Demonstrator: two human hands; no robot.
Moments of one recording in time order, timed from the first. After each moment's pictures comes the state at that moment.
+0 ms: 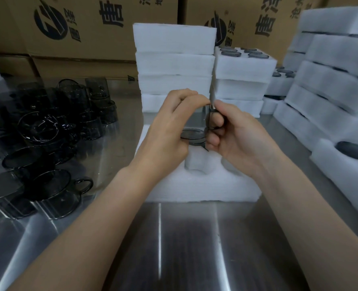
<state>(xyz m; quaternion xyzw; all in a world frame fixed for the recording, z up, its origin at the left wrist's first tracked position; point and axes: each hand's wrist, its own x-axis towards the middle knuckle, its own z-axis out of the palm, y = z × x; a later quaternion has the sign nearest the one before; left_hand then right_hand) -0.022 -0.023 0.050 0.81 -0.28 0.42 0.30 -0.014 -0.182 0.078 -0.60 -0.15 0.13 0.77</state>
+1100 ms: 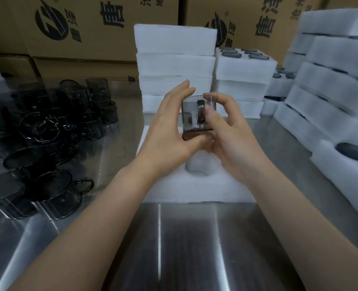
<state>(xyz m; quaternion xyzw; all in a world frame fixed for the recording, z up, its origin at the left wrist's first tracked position) -0.032 -0.026 0.055 0.80 -0.22 0.30 0.47 -0.021 -0.168 0.067 -0.60 -0.21 0.02 0.77</state>
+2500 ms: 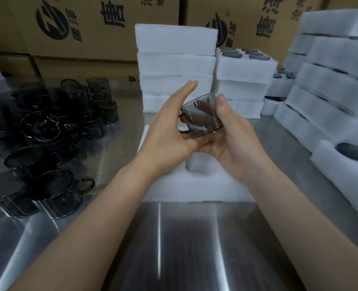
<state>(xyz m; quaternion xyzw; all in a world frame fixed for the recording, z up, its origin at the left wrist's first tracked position) -0.037 -0.027 0.060 0.80 -0.18 0.27 0.51 -0.017 -0.170 0.065 -0.55 -0.20 0.08 0.80</state>
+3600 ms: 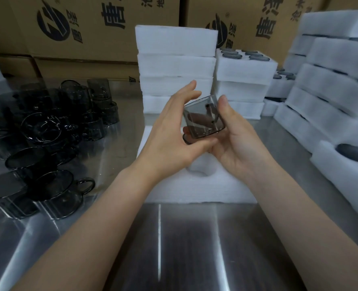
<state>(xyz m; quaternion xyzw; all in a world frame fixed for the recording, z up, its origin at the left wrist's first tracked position) -0.041 -0.028 0.060 0.81 -0.23 0.29 0.46 -0.016 -0.170 0.070 -0.50 -0.17 0.11 0.84</state>
